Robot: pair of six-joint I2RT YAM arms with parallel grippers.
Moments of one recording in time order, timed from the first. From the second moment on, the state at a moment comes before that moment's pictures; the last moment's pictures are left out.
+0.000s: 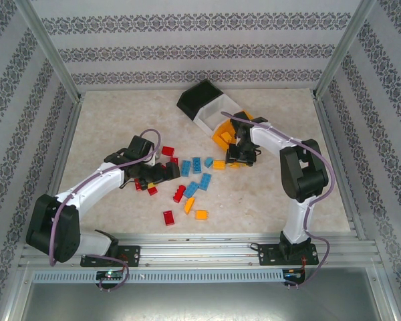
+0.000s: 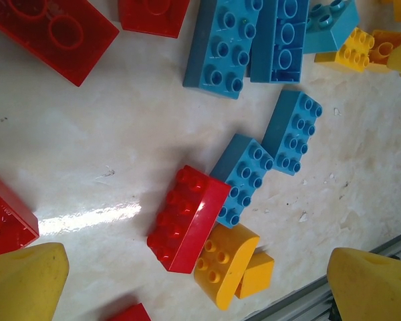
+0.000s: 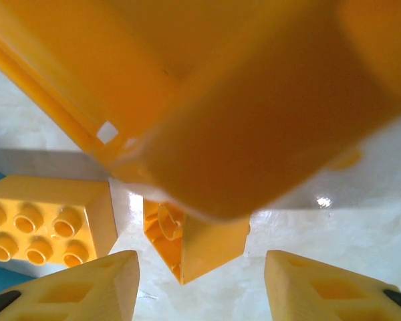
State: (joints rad) left arm -0.36 1.35 0.86 -0.62 0.42 -0.64; right arm 0.34 1.95 1.39 -0.92 -0.13 0.46
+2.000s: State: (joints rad) left arm -0.34 1.33 0.82 -0.66 0.42 -0.62; right arm 0.38 1.98 1.39 -0.89 -0.02 0.36
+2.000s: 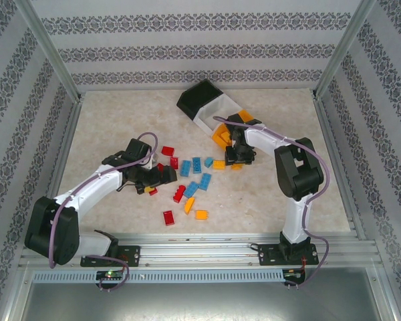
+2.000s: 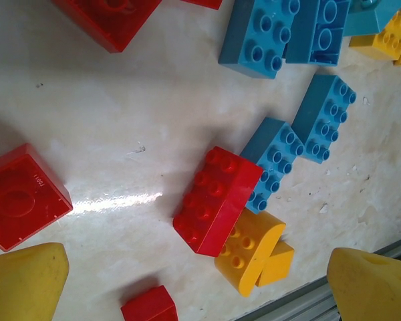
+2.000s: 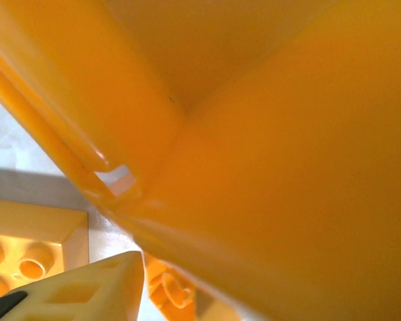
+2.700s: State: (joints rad) left arm -0.33 1.33 0.82 -0.65 0.43 -0.61; right arm 0.38 1.81 1.35 -0.94 -0.03 0.42
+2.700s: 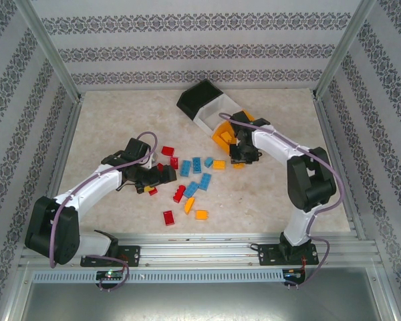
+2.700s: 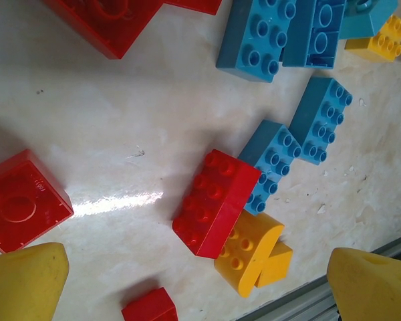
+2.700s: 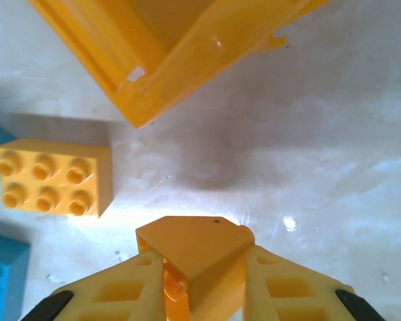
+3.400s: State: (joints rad) left arm -0.24 1.34 0.90 -0.80 0.33 -0.58; right arm 0.22 2.08 1.95 -1.06 -0.11 0.43
